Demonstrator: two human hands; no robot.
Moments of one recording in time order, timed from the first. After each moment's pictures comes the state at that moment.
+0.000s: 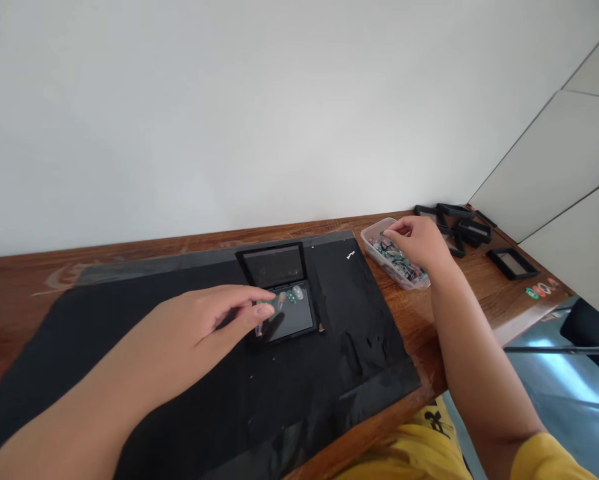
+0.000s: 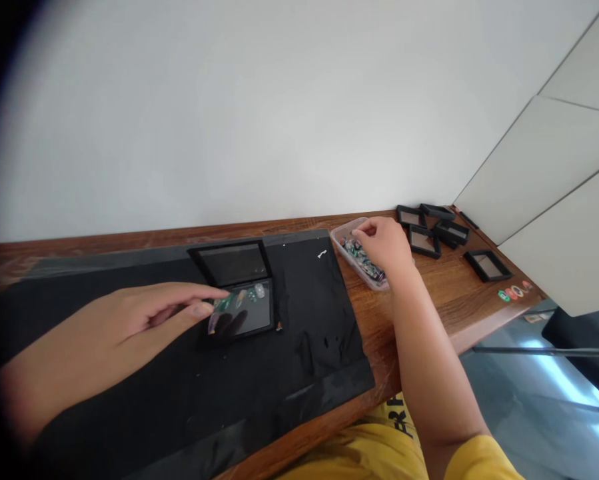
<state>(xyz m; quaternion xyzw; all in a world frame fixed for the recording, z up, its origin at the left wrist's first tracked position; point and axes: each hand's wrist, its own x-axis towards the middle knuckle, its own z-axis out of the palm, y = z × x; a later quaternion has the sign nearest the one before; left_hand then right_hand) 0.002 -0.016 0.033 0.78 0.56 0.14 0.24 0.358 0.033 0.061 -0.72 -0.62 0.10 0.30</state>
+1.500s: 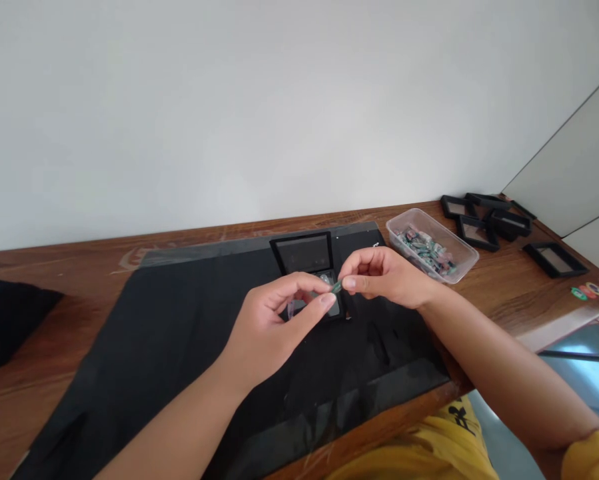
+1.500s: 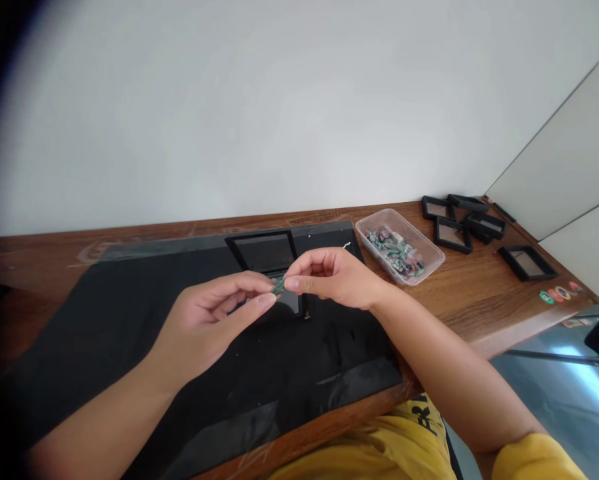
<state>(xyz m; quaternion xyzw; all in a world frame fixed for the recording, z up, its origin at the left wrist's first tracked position) 0.058 -0.042 0.027 0.65 0.45 0.46 0.40 0.270 0.002 0.039 -0.33 -0.58 0.68 0.31</state>
